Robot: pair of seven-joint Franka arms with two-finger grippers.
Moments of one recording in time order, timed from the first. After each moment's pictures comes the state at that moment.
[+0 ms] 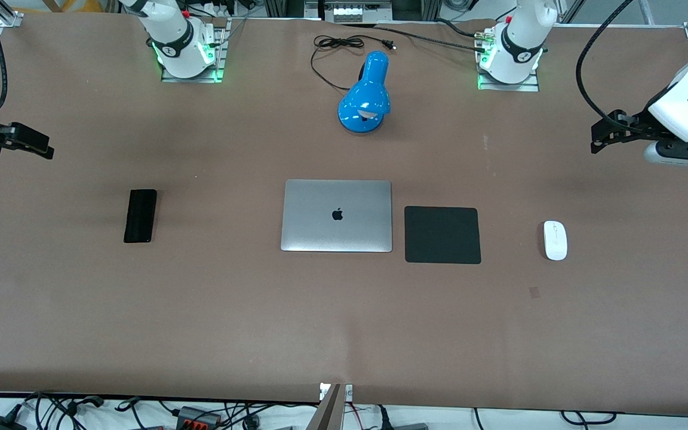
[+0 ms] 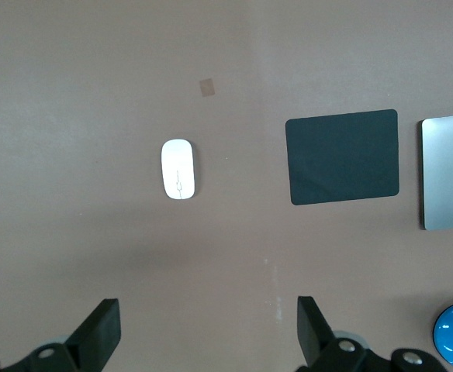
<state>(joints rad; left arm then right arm) -0.05 -0.02 -0.01 -1.65 0.02 1.60 0.04 -0.06 0.09 0.01 -1.53 -0.04 1.52 0.00</state>
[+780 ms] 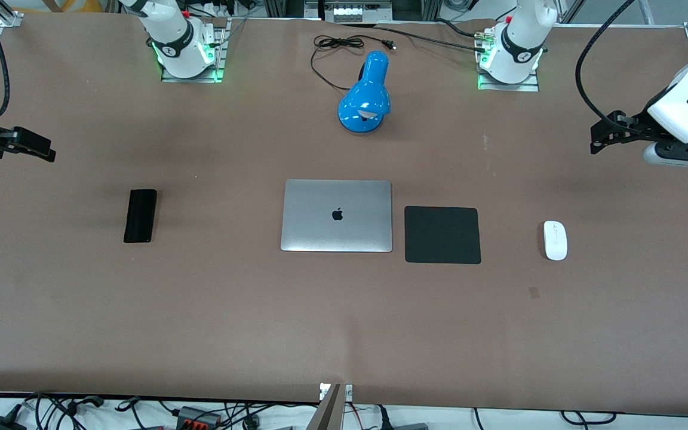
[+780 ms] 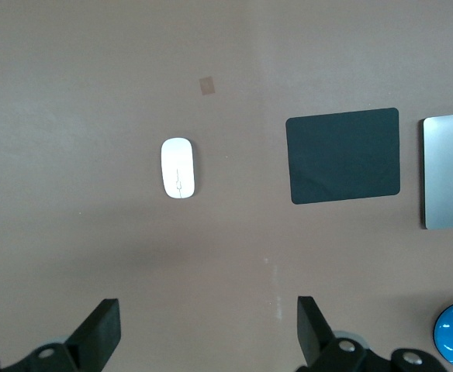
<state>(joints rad) -0.05 -0.01 -0.01 -1.65 0.02 1.60 0.04 -0.06 0.10 0.01 -1.53 -0.04 1.53 0.00</state>
